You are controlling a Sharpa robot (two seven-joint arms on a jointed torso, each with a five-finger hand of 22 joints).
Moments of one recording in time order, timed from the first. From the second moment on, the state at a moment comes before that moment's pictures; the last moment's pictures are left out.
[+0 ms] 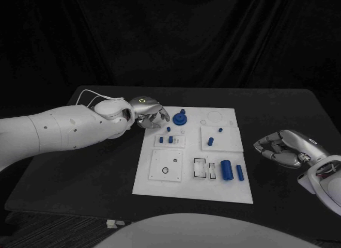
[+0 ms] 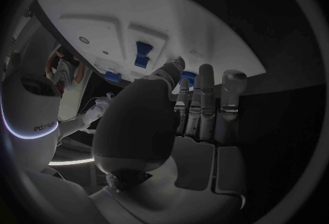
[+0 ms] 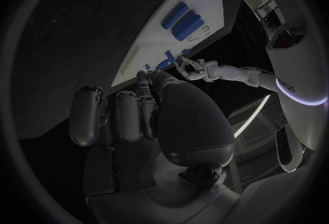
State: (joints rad) left arm 1.22 -0.80 -0.22 1.24 -1.61 -0.34 0.21; left_hand 1.46 -0.14 0.30 0.11 0.07 0.88 -0.02 0.09 0.33 0.89 0.04 0.18 0.43 0.96 -0.01 0.86 0.62 0.13 1.09 0.11 0.75 1.31; right arm 1.14 -1.17 -0.25 1.74 -1.32 -0.56 0.00; right_hand 1.35 -0.02 0.27 0.18 0.49 1.03 0.10 0.11 0.20 1.46 0.01 1.40 1.31 1.47 -0.07 1.35 1.24 0.05 1.47 0.04 1.28 1.31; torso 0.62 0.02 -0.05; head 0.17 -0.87
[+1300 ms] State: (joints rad) left arm 1.28 -0.89 -0.22 1.41 -0.20 -0.01 0.66; left_hand 1.16 -0.02 -0.10 0.30 0.11 0.21 -0.05 0.03 0.03 0.00 -0.07 0.00 0.00 0.00 0.07 0.00 0.00 0.17 0.00 0.23 0.01 0.00; right arm 1.35 -0.93 -0.25 1.58 -1.52 -0.27 -0.06; right_hand 1.44 -0.13 0.21 0.14 0.24 0.86 0.11 0.07 0.14 0.72 0.12 0.32 0.30 1.42 0.01 1.33 1.15 0.07 1.38 0.11 1.15 1.31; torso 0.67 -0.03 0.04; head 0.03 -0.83
